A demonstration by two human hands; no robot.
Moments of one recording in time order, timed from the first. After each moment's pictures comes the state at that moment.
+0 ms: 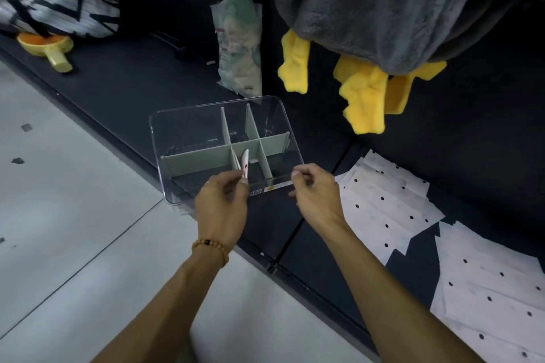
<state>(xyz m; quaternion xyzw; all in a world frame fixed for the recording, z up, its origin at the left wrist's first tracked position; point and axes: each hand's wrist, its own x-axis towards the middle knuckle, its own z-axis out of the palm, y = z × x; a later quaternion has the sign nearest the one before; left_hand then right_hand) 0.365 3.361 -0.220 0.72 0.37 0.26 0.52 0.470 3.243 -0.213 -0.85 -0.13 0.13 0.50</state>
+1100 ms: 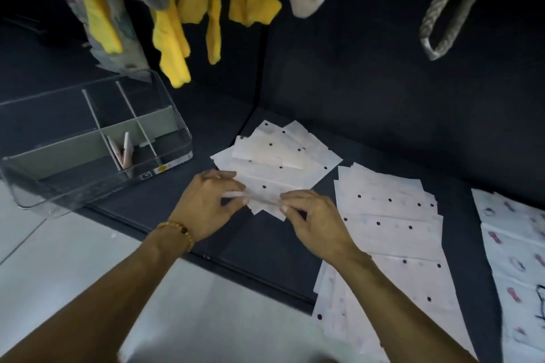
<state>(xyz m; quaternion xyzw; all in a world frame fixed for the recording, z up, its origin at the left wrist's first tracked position) 0.424 3.250 -0.248 0.95 0.00 0.09 0.31 0.468 3.024 -0.241 -0.90 -0.28 0.04 0.34</state>
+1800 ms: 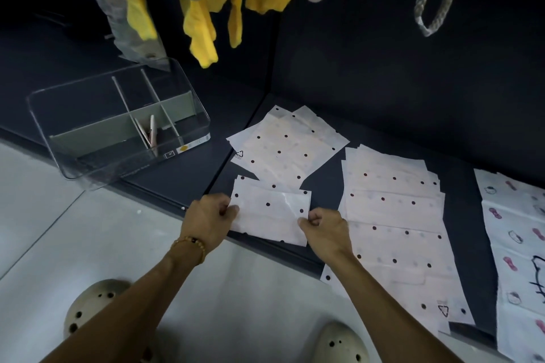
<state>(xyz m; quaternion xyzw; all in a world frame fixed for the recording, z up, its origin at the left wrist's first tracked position) 0.353 3.235 -0.260 0.90 0.23 -0.03 0.36 0.406 3.019 -0.255 -0.92 0.03 0.17 0.36</state>
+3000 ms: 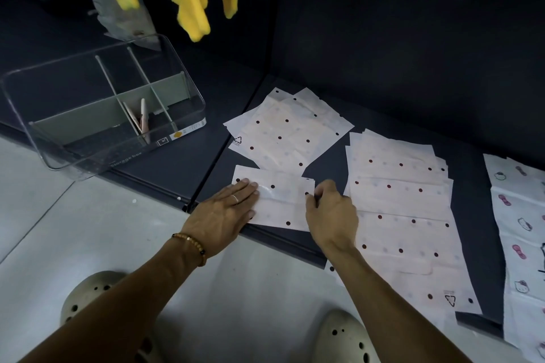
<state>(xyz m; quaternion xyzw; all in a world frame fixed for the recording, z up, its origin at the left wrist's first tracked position) 0.351 3.235 -0.288 0.98 -0.13 0.04 0.15 0.414 3.031 -0.264 -0.98 0.00 0.01 0.20</state>
